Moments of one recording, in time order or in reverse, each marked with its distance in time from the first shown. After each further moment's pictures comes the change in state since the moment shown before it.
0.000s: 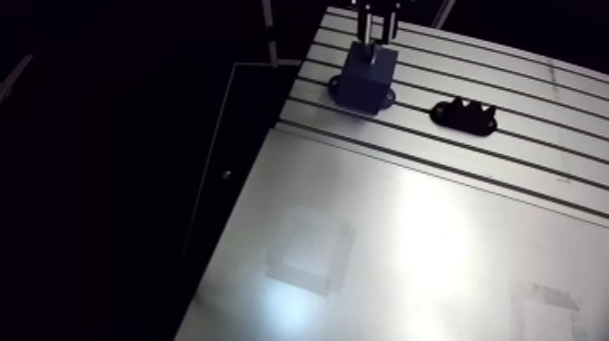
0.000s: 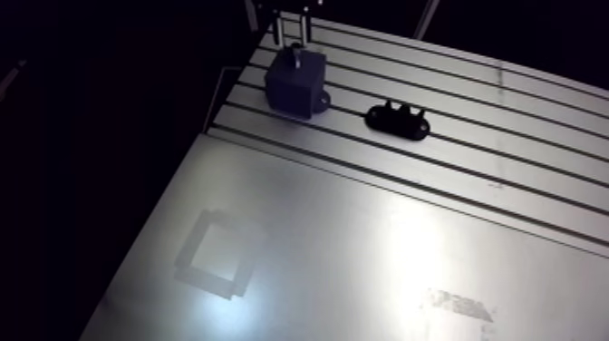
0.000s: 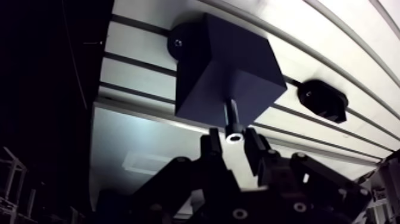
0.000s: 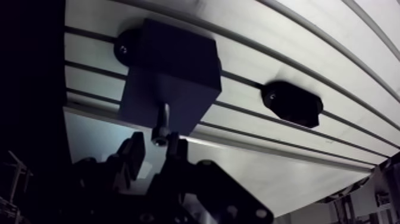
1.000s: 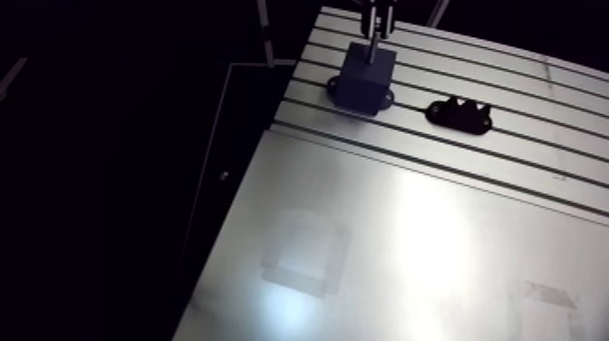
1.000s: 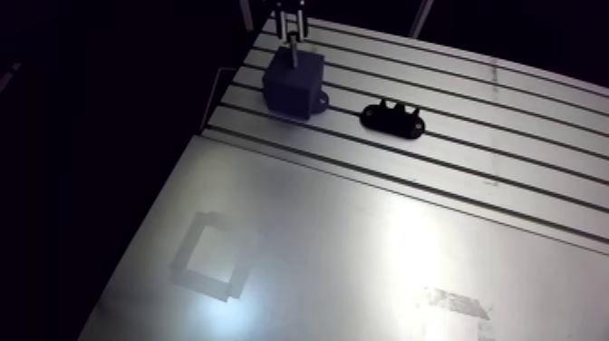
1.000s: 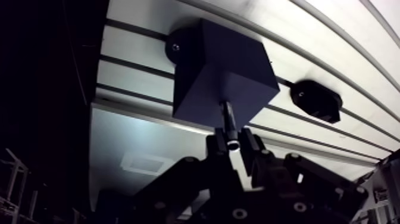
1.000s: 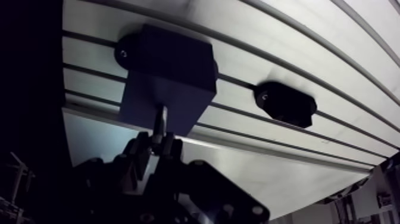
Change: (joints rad) arm -0.016 0.003 -0.017 0.008 0.001 -0.009
